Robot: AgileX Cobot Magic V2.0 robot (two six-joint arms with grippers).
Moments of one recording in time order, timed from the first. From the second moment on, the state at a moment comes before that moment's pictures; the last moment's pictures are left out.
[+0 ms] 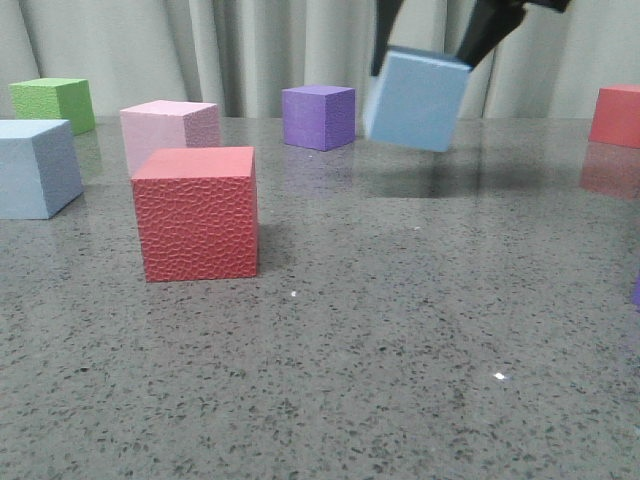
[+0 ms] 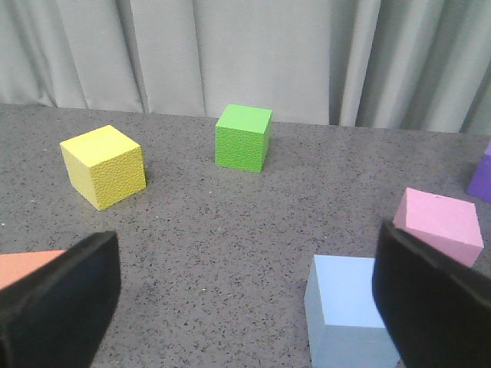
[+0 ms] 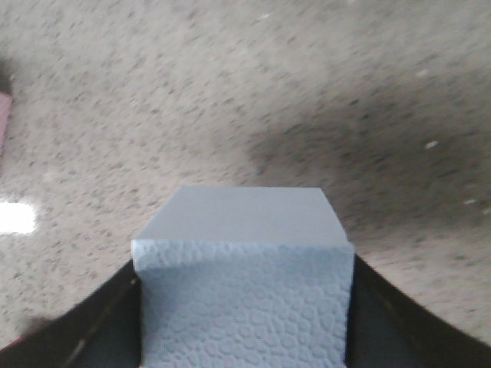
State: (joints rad) left arm 0.02 0.68 -0.66 -0.04 0.31 -0.09; right arm 0.42 1.90 -1.90 0.12 1.24 0.48
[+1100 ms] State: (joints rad) left arm 0.02 0.68 -0.66 -0.04 0.31 -0.09; right arm 0.49 1.97 -1.90 0.22 1.11 0.56
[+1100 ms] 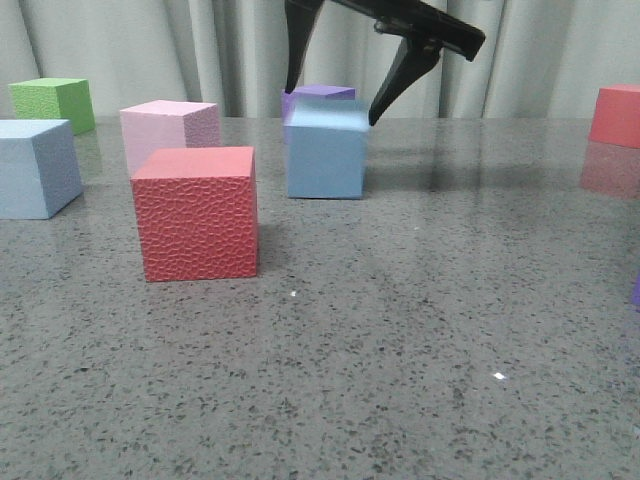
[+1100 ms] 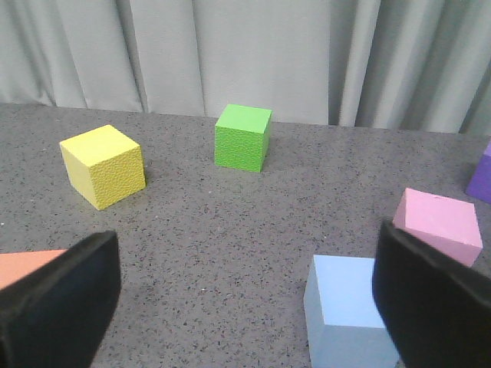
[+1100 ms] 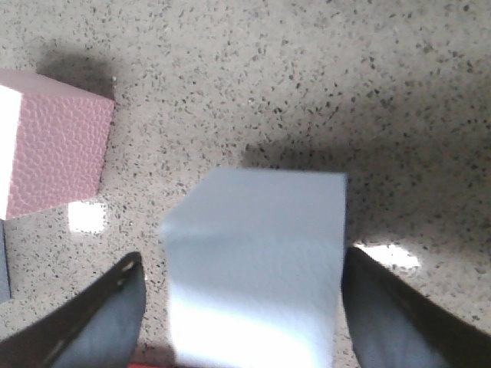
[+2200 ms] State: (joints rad) left arm 0.02 0.69 -0.66 -0.04 0.32 -0.09; right arm 0.52 1.69 -1.67 0.10 1.11 0.44
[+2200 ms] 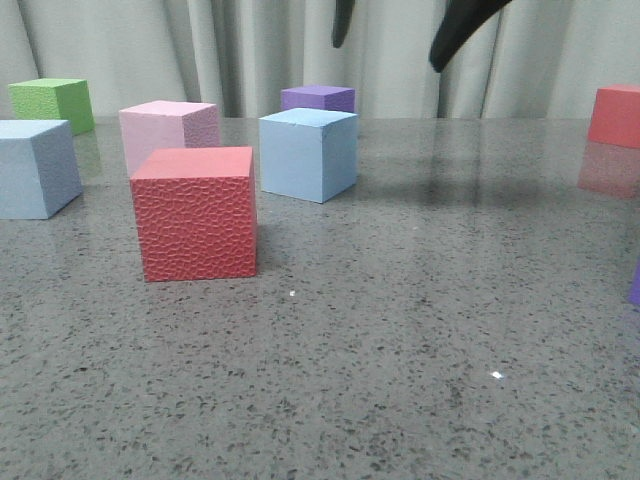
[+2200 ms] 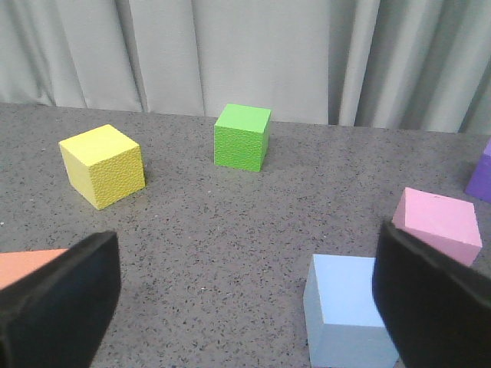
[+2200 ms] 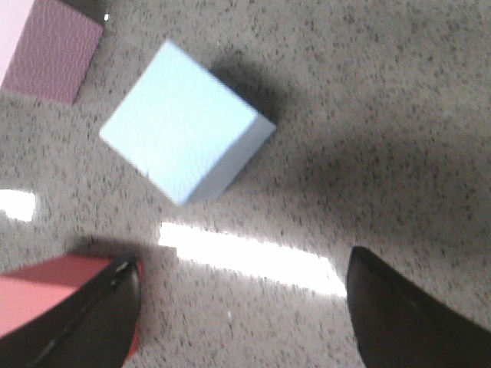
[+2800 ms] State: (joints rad) left arm 0.02 1.00 -0.93 -0.12 0.62 -0.05; right arm 0.53 1.02 -1.02 0.05 0.78 0.42
